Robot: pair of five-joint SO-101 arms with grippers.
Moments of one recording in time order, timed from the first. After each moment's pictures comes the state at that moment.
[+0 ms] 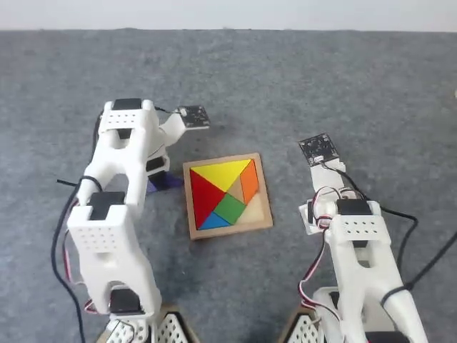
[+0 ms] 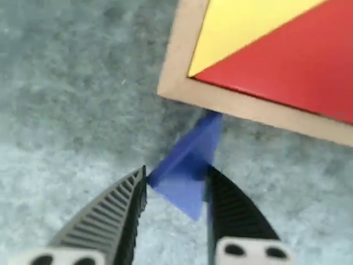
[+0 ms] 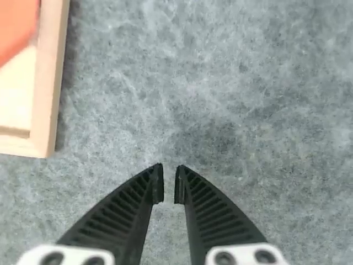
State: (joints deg) left arm -8.4 30.8 -4.4 82.4 -62.4; right arm -5.2 -34.2 63.4 49.9 16.6
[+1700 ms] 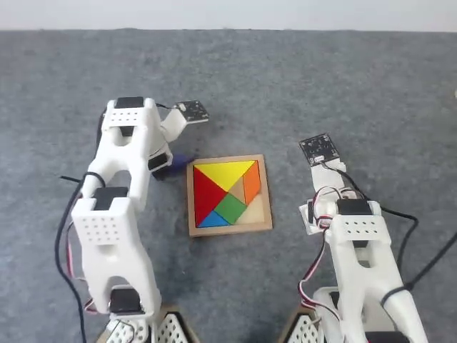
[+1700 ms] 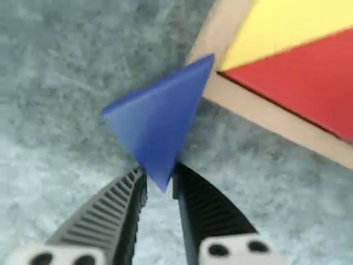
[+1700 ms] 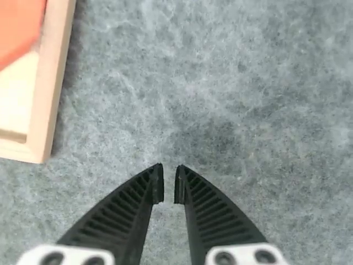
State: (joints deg) left arm -8.6 35.5 -9.2 82.6 -55.0; right arm -5.0 -34.2 63.4 49.9 16.6
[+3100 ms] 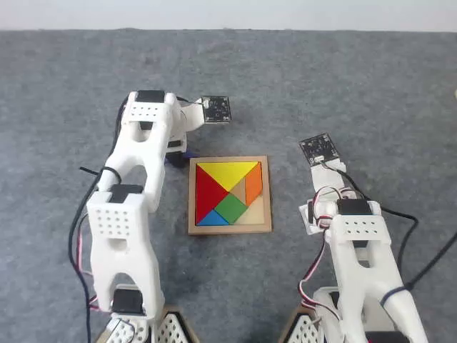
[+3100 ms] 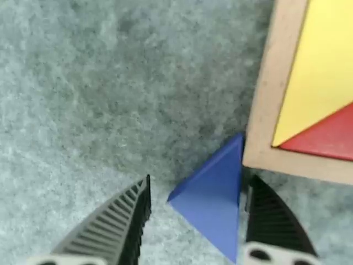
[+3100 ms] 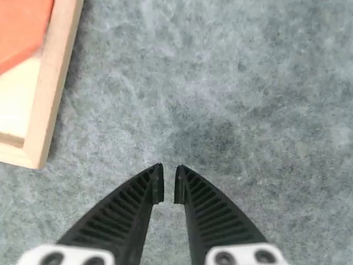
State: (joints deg) left arm -2.8 42.5 -19.1 70.8 -72.6; right arm -5.0 -34.2 63.4 49.9 16.6
